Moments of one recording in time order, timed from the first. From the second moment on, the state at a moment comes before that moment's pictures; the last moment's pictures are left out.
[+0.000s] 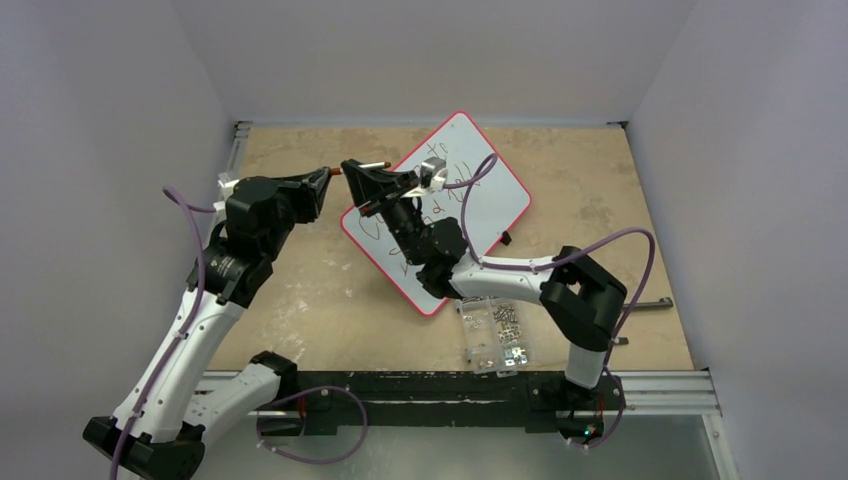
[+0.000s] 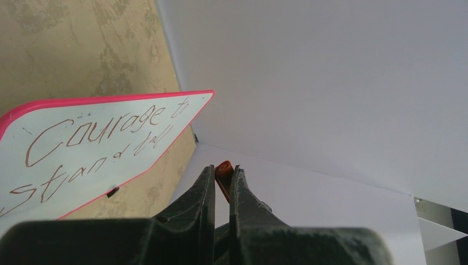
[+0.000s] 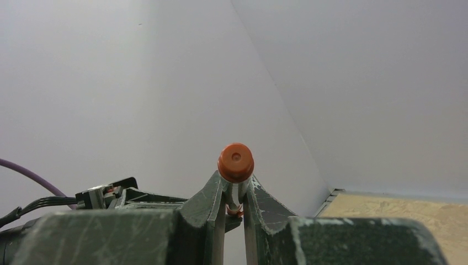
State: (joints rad) left arm -0.40 0.90 1.08 -0.49 -0.24 -1.68; right arm 1.06 1.83 1.18 1.28 0.36 0.38
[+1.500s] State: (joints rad) left arm -0.50 0.86 1.05 -0.49 -0.02 -1.31; right arm 0.78 1.23 0.81 0.72 0.62 0.10
